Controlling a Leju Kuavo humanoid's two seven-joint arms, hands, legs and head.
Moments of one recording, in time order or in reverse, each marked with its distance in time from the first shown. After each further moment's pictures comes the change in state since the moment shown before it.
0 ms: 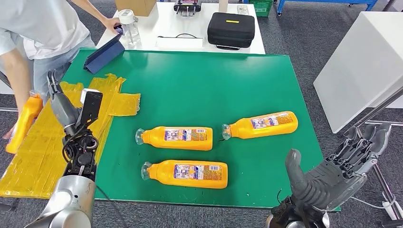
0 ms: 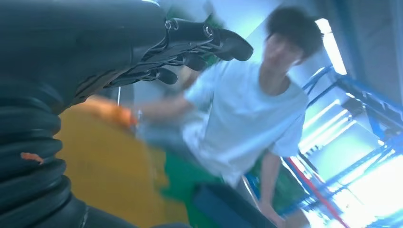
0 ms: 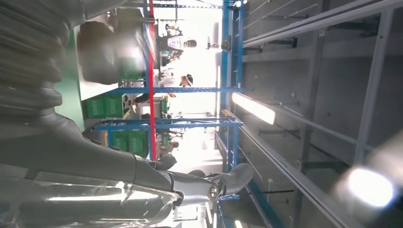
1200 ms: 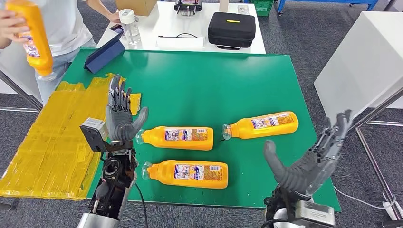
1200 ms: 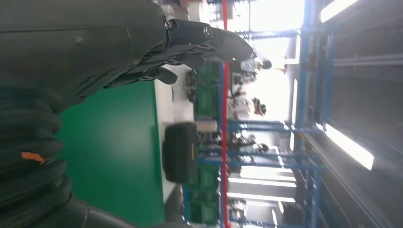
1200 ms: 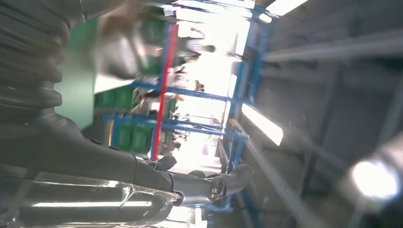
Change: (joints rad) left arm 0.332 -0.125 -0.495 -0.463 0.813 -0.649 -0.135; right arm -0.066 0.023 -0.052 0.174 0.216 0.082 0.057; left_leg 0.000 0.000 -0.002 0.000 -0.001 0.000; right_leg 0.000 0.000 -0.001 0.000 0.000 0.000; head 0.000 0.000
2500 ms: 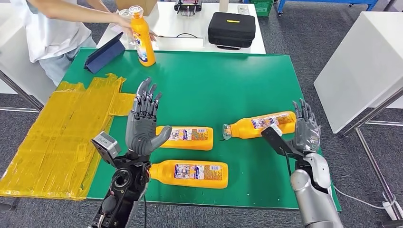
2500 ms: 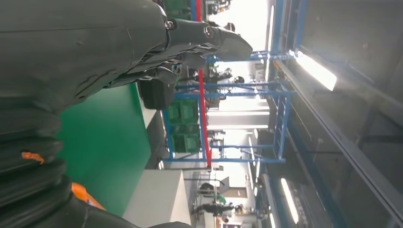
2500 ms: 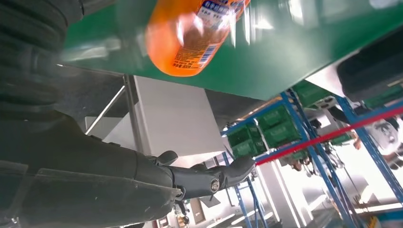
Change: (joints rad) left arm 0.059 0.001 -0.192 -0.110 0.033 -0.140 0.008; right arm -0.380 -0.161 -0.304 0.735 0.703 0.273 0.460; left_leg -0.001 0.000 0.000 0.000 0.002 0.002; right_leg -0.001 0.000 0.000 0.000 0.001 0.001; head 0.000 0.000
